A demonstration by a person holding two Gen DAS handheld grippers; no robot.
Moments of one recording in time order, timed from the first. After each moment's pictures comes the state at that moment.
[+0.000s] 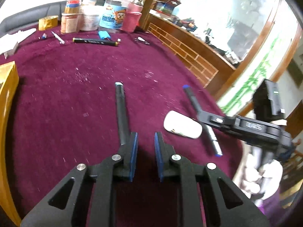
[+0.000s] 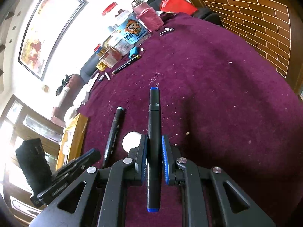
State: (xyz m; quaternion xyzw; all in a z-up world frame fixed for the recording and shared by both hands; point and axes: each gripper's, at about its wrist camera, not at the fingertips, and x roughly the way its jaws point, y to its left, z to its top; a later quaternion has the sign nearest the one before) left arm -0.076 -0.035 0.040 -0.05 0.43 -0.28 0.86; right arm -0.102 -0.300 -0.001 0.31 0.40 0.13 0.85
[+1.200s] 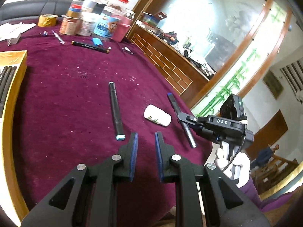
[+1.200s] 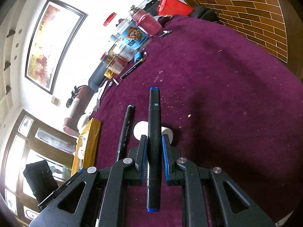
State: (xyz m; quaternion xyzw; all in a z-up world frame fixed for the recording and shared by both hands) left arm -0.123 0.022 0.063 -0.13 0.40 -0.36 0.83; right arm -0.134 -0.307 -0.005 0.37 0.37 0.15 0.84
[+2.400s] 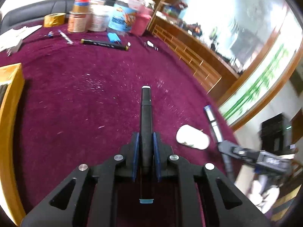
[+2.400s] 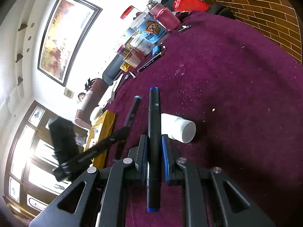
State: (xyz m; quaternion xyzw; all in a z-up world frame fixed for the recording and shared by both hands) left arm -0.052 -0.018 0.039 -0.06 0.43 -0.27 0.86; right arm -0.137 -0.290 -0.002 0.36 0.36 0.21 0.83
